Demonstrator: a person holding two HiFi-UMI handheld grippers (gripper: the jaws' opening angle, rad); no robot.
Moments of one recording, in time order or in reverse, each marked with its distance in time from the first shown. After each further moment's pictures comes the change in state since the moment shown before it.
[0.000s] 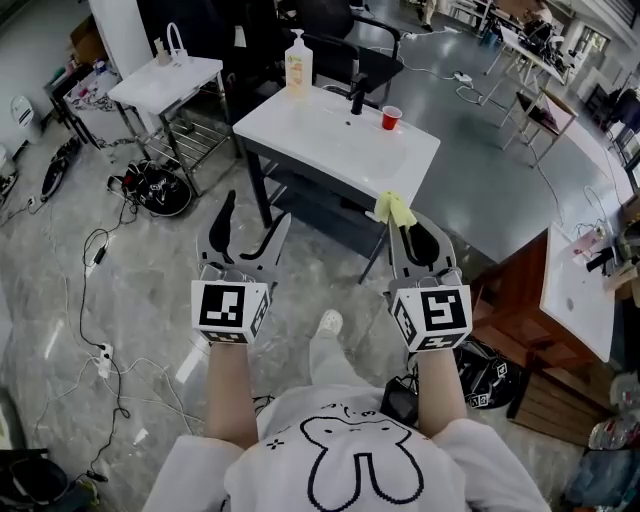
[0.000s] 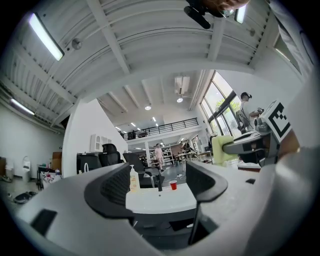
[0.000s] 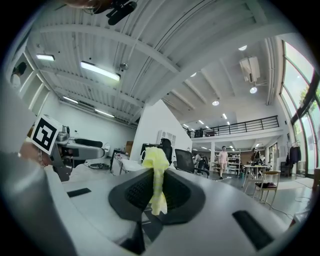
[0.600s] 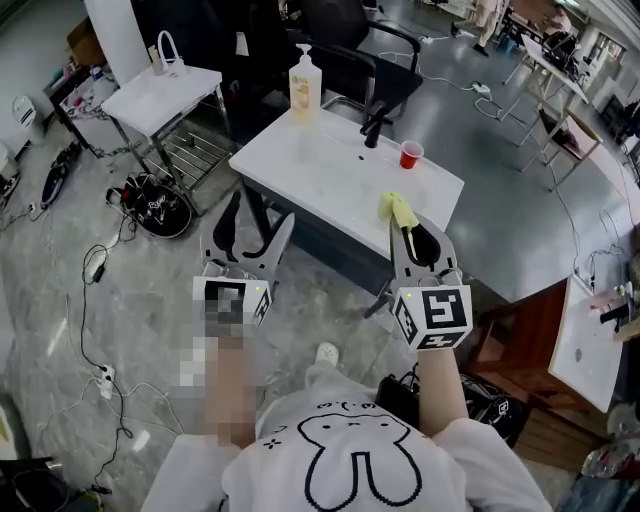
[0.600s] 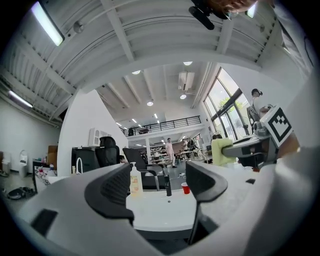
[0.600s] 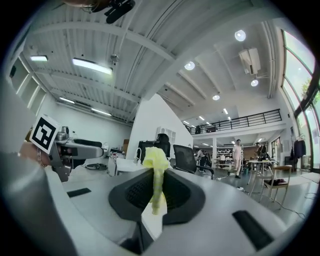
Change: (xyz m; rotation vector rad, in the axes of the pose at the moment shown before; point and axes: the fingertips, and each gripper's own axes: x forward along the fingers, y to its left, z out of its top) left arm 0.175 0.078 -0.046 -0.030 0.031 -0.003; right arm 0.185 -0.071 -0.035 0.034 0.024 0.017
